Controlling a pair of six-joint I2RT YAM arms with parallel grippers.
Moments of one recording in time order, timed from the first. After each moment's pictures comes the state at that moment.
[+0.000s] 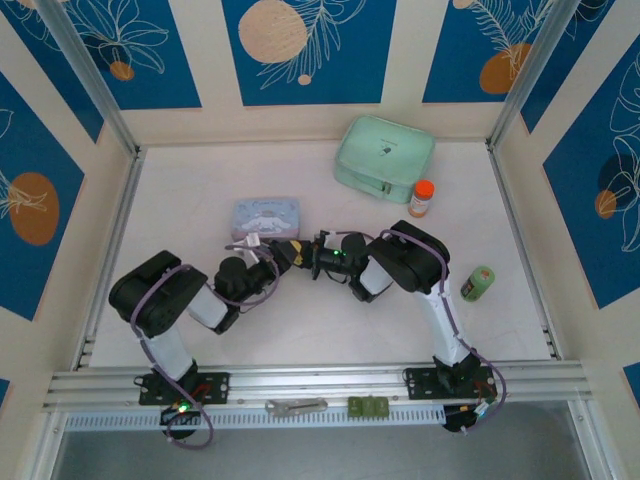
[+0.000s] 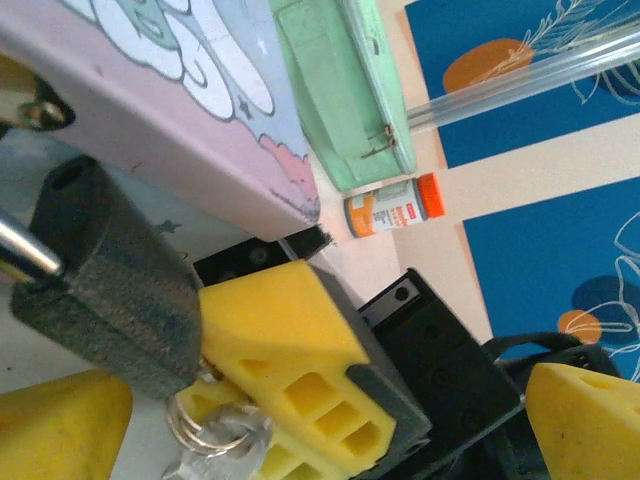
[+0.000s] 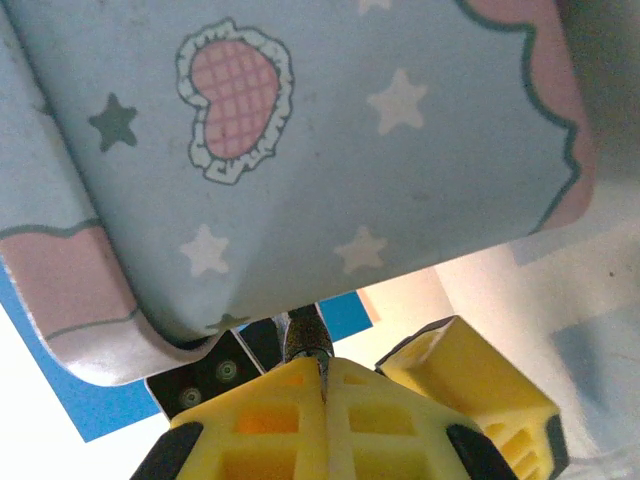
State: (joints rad) left arm -0.57 1.74 0.28 1.31 0.22 -1.17; right arm 0.67 2.25 0.80 1.41 -0.59 2.00
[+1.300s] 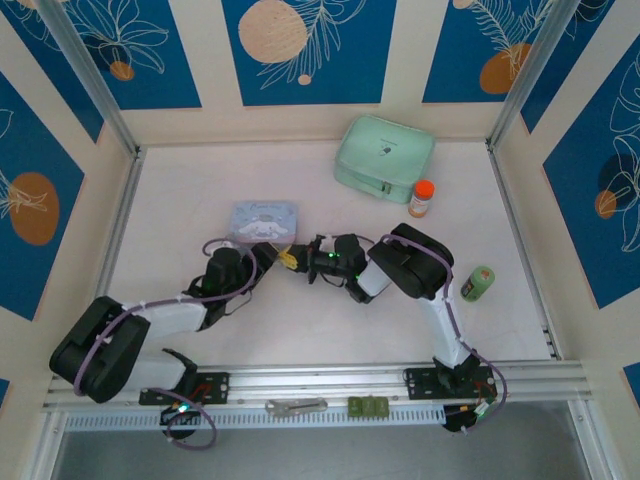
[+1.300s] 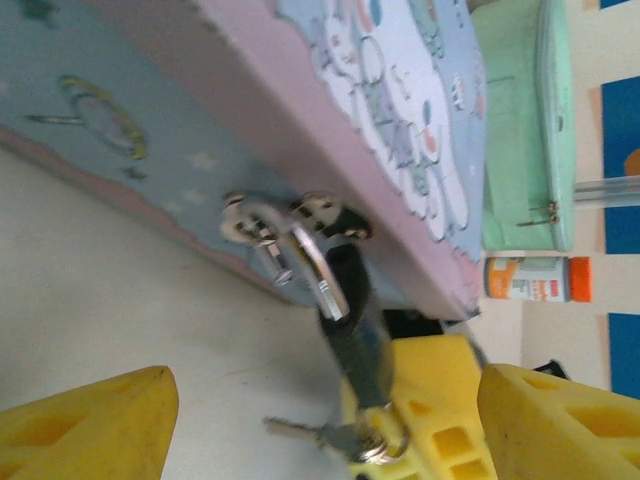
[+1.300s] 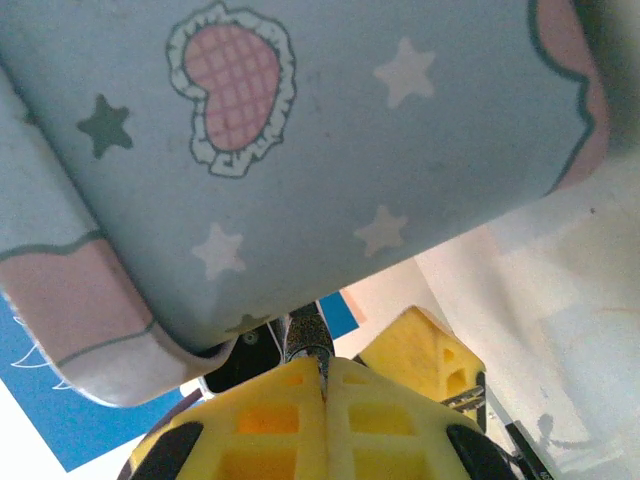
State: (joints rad) left arm -0.51 1.32 0.32 0.52 0.06 -1.23; right arm 0.72 2.19 0.79 1.28 -0.55 2.00
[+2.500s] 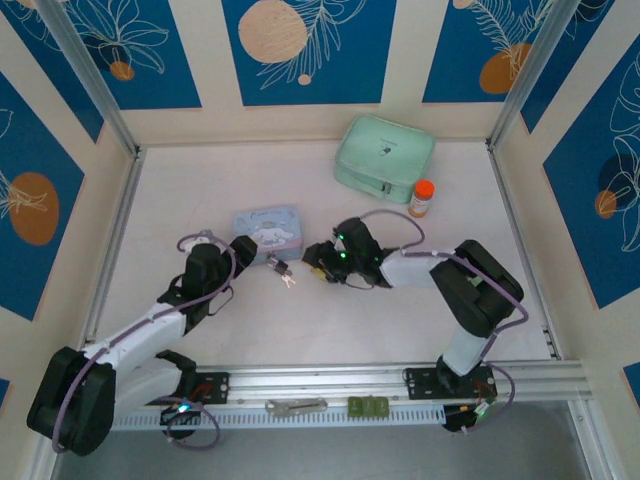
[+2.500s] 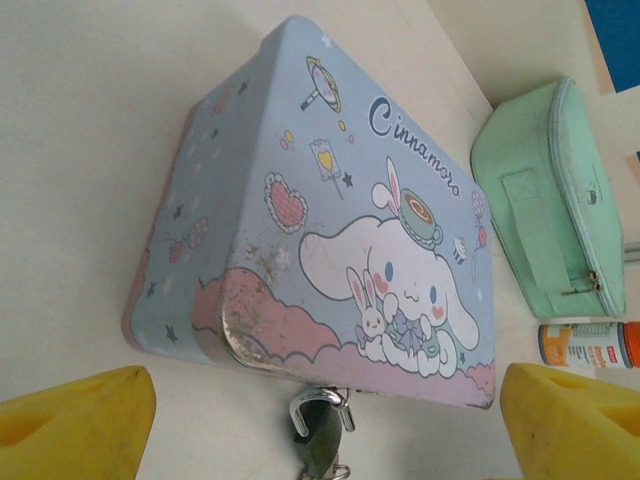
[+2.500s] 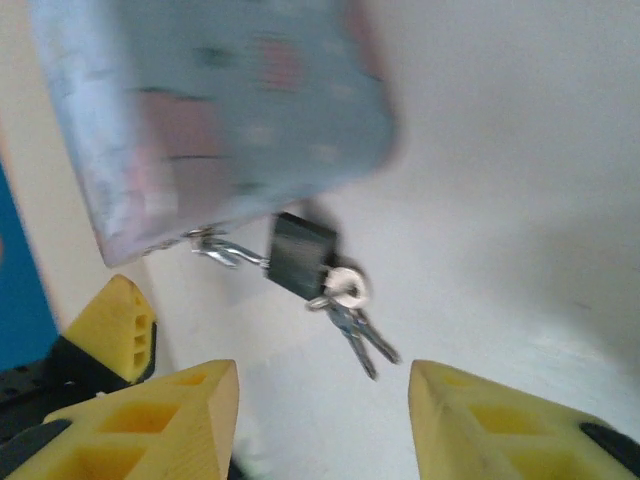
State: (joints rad) left arm -0.40 1.02 0.36 0.15 -0.05 -1.04; right arm 0.71 1.69 0.86 0.11 -0.37 1.12
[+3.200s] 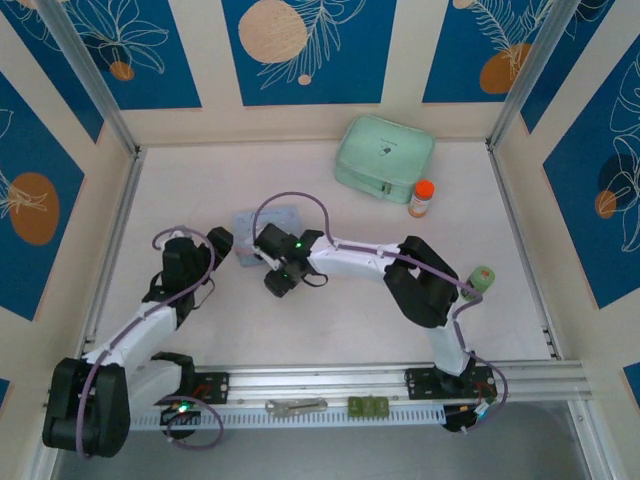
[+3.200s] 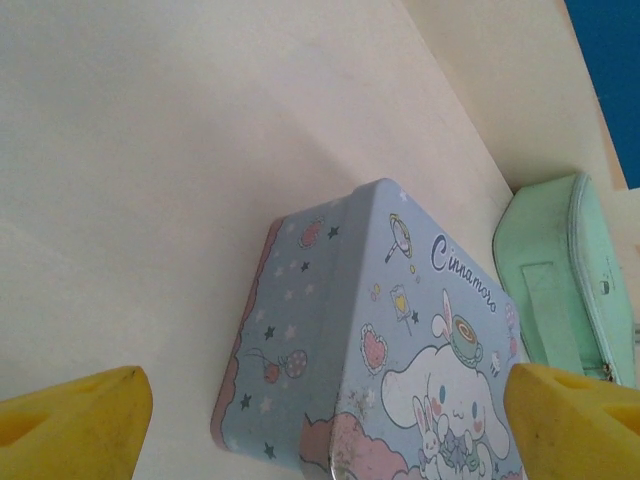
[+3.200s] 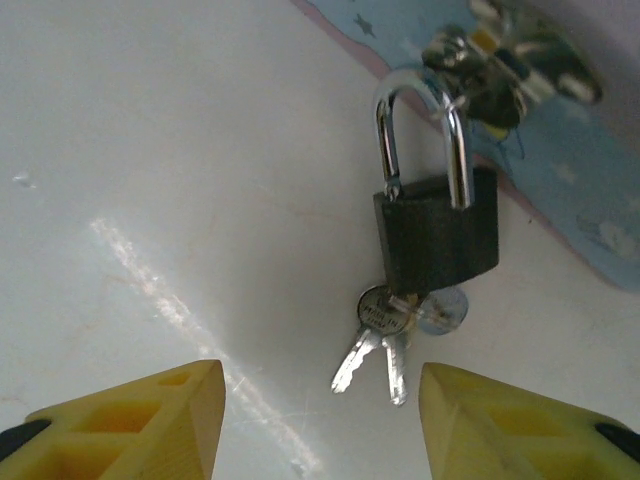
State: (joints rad) left arm -0.15 1.02 0.36 0.16 0.07 -0.98; right arm 1.00 2.04 1.51 -0.68 0.06 0.11
